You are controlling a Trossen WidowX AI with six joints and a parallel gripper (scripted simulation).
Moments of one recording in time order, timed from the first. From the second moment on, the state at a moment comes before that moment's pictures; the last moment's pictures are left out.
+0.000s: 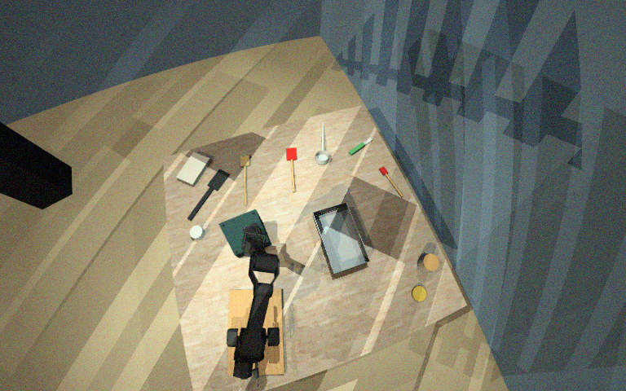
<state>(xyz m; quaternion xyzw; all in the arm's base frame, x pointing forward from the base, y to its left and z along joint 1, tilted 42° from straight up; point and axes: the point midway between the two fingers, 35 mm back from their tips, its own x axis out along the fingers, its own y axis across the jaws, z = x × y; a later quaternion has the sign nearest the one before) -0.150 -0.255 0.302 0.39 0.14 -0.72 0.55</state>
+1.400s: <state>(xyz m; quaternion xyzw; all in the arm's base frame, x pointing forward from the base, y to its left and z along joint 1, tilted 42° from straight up) -0.156 -0.302 0.253 0.39 0.14 -0.72 0.55</state>
